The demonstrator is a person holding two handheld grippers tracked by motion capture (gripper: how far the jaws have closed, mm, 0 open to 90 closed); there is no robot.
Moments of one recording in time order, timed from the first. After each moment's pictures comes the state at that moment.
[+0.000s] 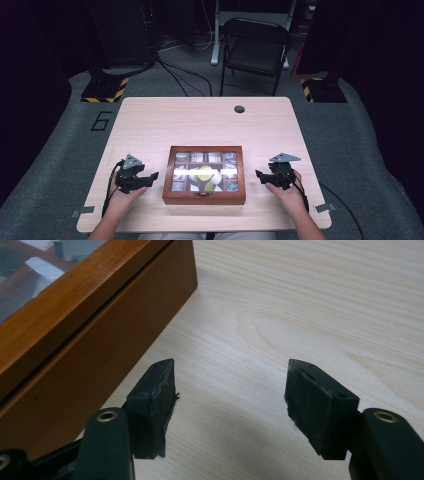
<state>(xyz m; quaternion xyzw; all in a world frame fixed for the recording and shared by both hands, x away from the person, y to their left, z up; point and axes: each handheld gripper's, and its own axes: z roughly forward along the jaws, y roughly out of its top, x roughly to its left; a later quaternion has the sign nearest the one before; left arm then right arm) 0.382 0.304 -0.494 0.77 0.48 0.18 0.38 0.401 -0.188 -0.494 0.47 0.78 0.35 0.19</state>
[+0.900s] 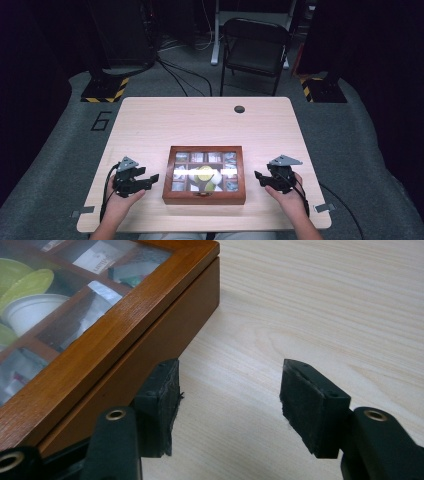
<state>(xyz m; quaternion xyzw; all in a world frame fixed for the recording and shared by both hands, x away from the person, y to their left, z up) 0.362 0.300 -0.476 0.76 0.48 0.16 0.40 0.380 -0.180 -0.475 0.46 0.78 0.37 0.20</state>
